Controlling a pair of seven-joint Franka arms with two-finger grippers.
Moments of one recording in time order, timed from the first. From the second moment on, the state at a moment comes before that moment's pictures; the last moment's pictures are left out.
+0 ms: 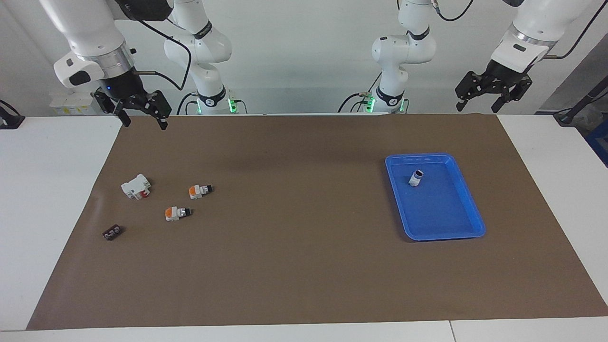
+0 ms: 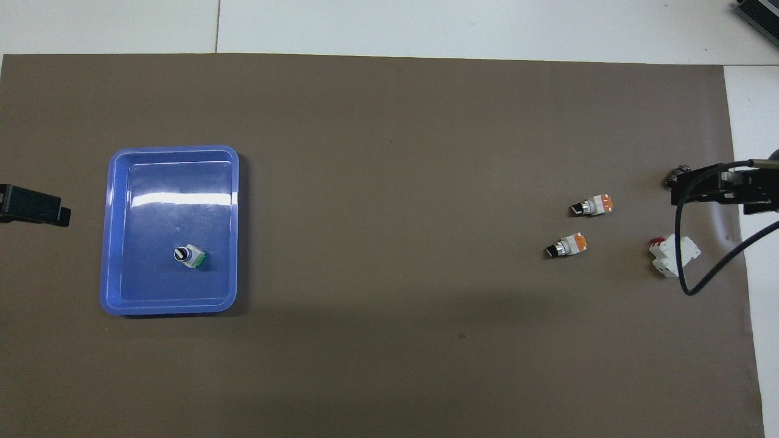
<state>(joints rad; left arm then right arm) -0.06 -0.07 0.03 -1.55 -0.04 1.45 0.07 0.03 -0.04 -0.03 -1.59 0.00 1.57 0.15</state>
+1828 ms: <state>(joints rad) -0.07 0.01 0.00 -1.47 -0.04 1.49 0.07 0.03 0.07 -0.03 -2.09 0.10 2.12 1.06</state>
